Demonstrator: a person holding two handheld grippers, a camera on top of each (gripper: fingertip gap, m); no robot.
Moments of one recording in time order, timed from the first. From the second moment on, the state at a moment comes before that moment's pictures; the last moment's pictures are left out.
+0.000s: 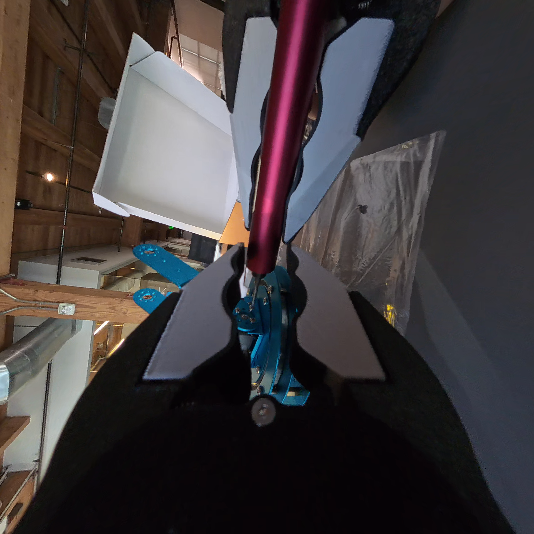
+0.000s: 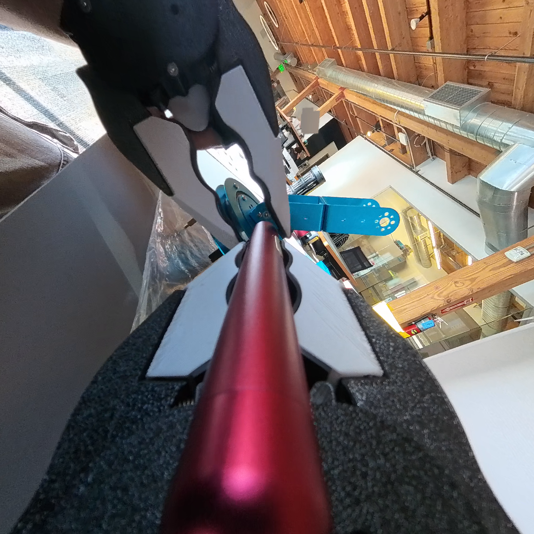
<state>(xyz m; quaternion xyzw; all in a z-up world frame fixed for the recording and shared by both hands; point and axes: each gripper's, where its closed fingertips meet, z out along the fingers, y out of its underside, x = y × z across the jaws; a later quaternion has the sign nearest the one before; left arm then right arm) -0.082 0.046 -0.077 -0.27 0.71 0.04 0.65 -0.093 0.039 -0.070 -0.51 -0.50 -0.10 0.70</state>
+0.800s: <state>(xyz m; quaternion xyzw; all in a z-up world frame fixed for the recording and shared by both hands) -0.082 0.044 -0.084 -0.25 0.74 0.06 0.62 -0.095 0.035 -0.077 -0.46 -0.57 -0.19 0.66</state>
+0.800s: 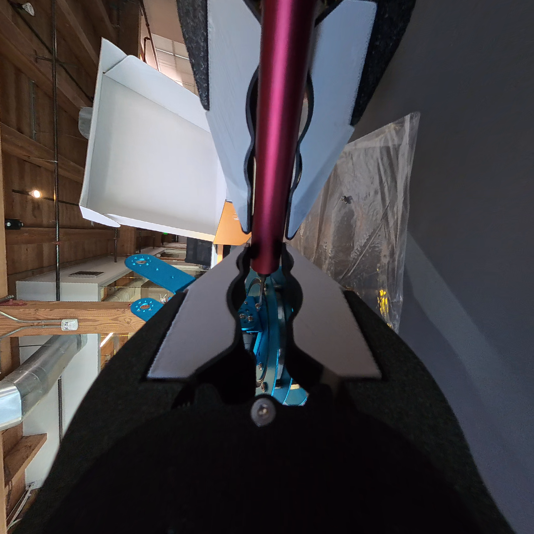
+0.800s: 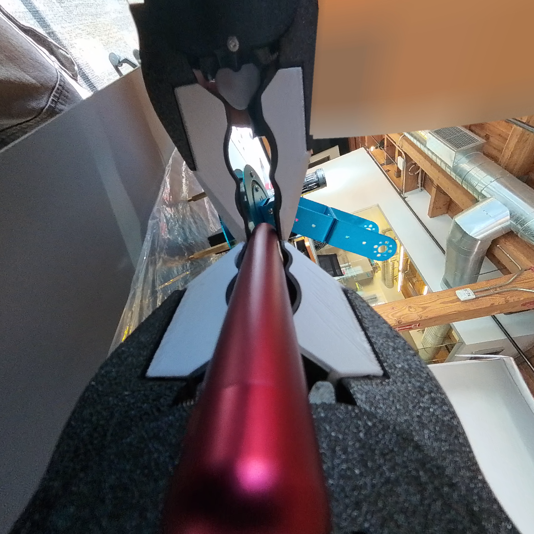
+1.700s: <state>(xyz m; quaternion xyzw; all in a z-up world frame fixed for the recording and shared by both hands) -0.134 0.067 -0.071 -0.44 0.63 -0.12 0.62 -0.082 0.032 -0.068 -0.55 -0.51 -0.02 0.66</state>
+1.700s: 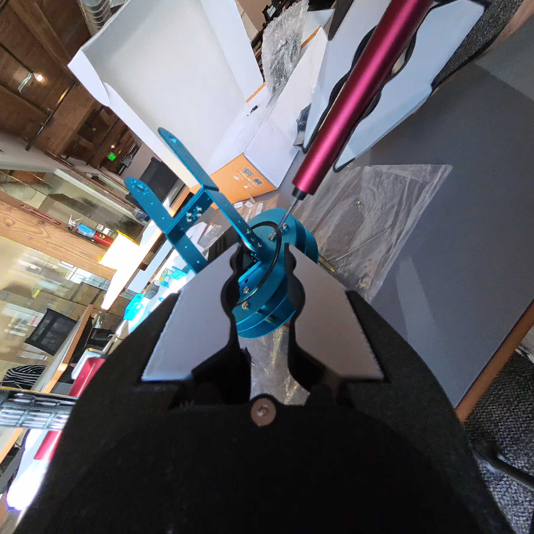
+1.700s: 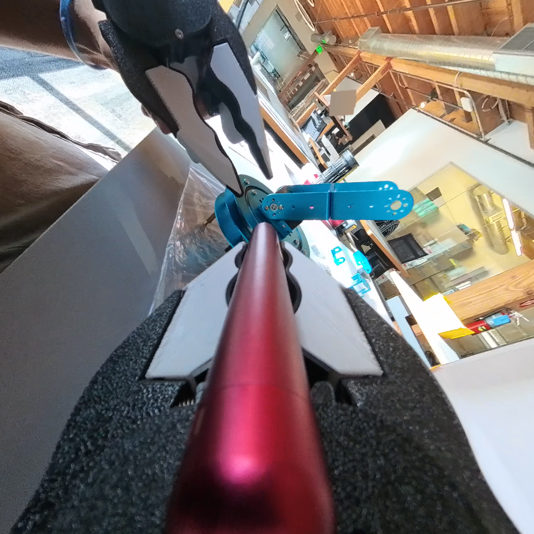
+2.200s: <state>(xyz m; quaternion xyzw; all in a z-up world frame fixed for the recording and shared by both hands) -0.139 0.084 -0.058 -0.51 0.57 -0.24 0.60 -0.083 0.036 -0.068 -0.57 -0.49 0.02 0.66</state>
